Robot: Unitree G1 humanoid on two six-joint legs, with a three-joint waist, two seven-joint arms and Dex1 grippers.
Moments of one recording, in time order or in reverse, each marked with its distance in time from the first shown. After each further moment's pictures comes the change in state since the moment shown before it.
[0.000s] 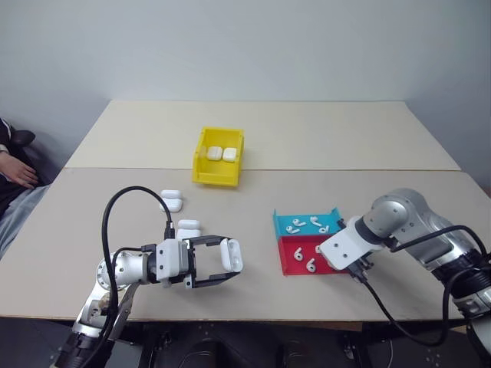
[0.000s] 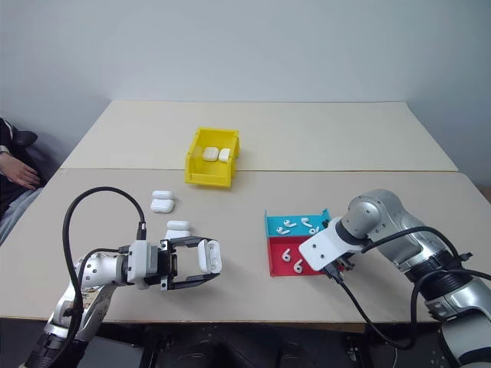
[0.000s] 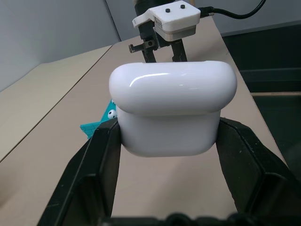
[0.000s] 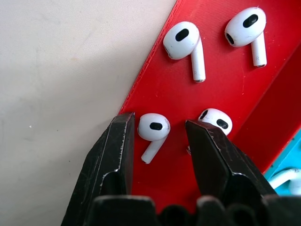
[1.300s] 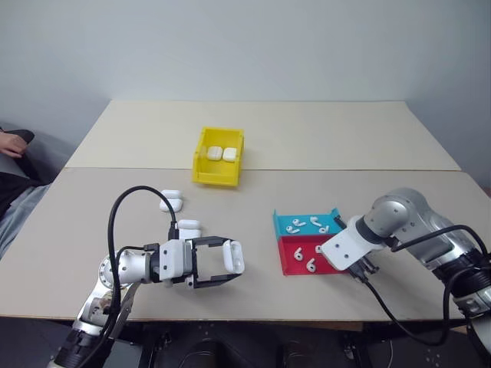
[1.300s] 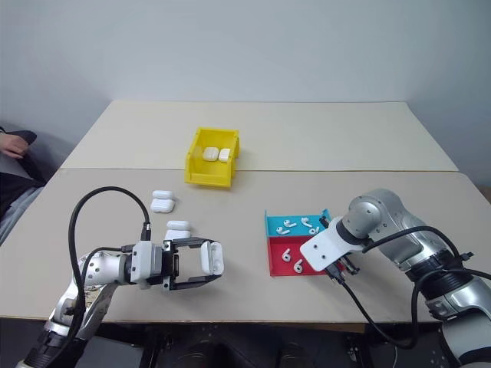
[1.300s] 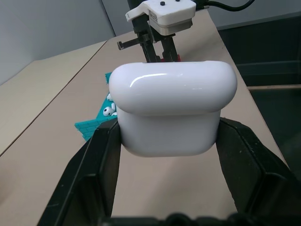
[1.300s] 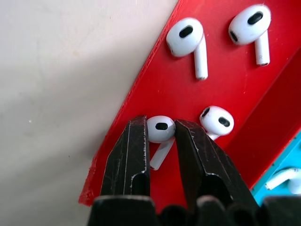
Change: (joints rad) left arm -0.023 0.023 -0.032 0.003 0.014 -0.001 0.010; right arm 0.013 -0.004 -0.008 -0.015 0.012 -0.001 0.003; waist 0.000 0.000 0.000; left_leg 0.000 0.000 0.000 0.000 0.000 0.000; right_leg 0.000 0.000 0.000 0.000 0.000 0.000
